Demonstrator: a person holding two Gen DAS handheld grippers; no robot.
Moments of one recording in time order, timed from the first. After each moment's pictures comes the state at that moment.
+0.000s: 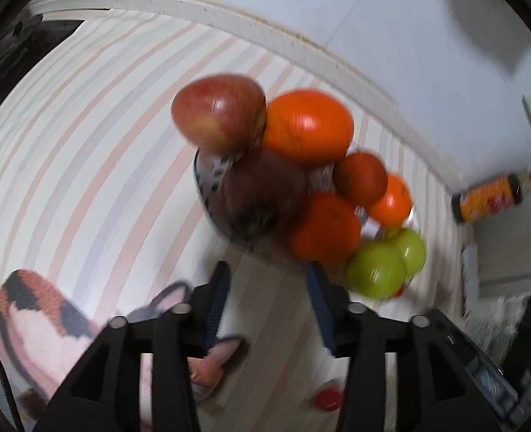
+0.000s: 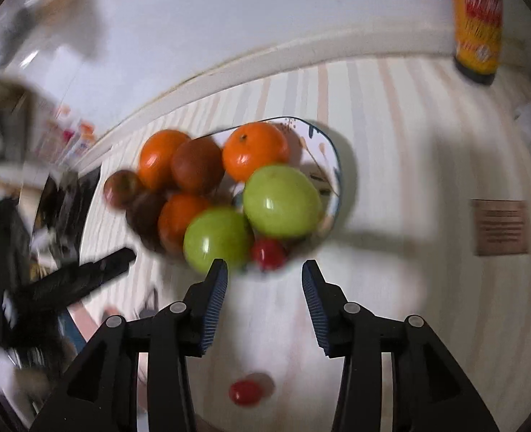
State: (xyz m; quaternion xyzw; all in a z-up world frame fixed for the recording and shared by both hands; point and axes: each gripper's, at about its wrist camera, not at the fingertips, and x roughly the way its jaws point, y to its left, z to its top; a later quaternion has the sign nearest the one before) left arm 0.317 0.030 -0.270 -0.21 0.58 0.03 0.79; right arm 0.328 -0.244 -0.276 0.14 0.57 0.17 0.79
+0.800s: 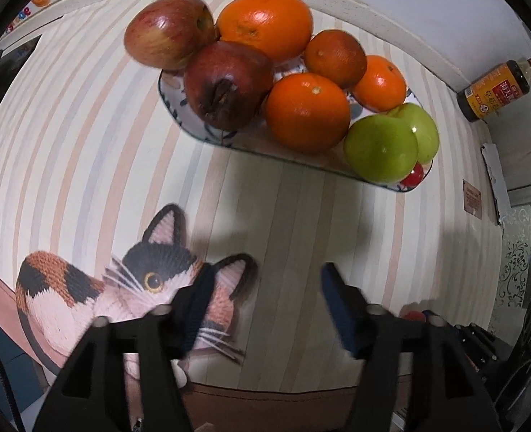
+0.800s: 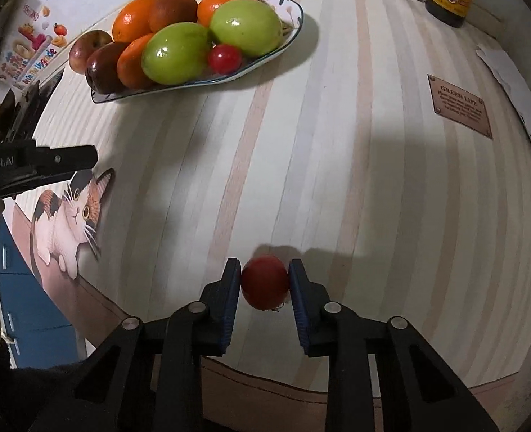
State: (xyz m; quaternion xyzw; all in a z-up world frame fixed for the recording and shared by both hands) left arm 0.289 -0.020 -0.291 -0.11 0.66 -0.01 0.75; right arm 0.239 -0.241 -0.323 0.03 0.66 0.12 0.74
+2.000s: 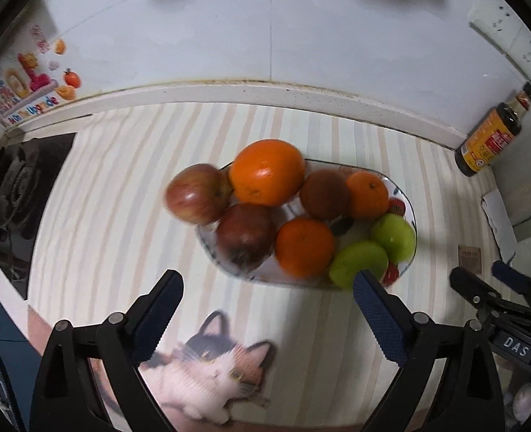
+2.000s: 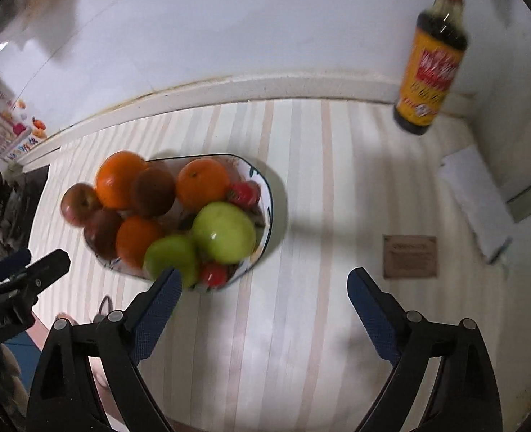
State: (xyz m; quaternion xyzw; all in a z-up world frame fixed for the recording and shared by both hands) left arm 0.331 -0.028 -0.195 -0.02 0.57 0.04 0.82; right arm 0.342 -0.240 -0.226 0.05 0.58 0.04 0.82
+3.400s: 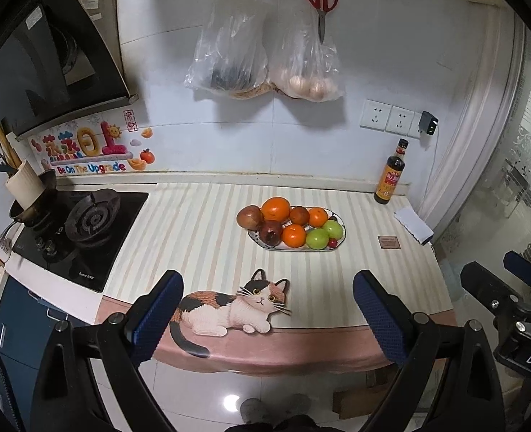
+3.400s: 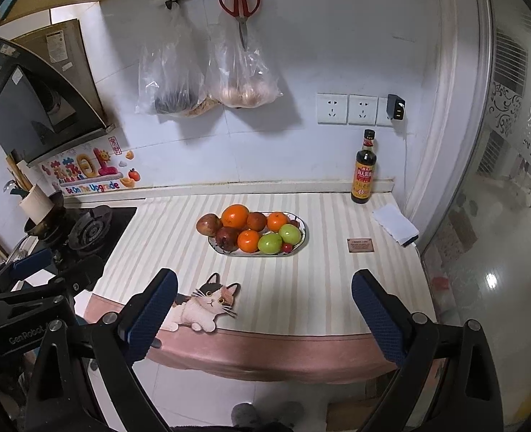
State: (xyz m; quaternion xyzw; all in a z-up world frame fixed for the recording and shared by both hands) left arm 0.049 0.024 0.023 -0.02 0.39 -0.01 0.92; right arm -0.002 -0.156 0.059 0.04 0.38 0.03 0.92
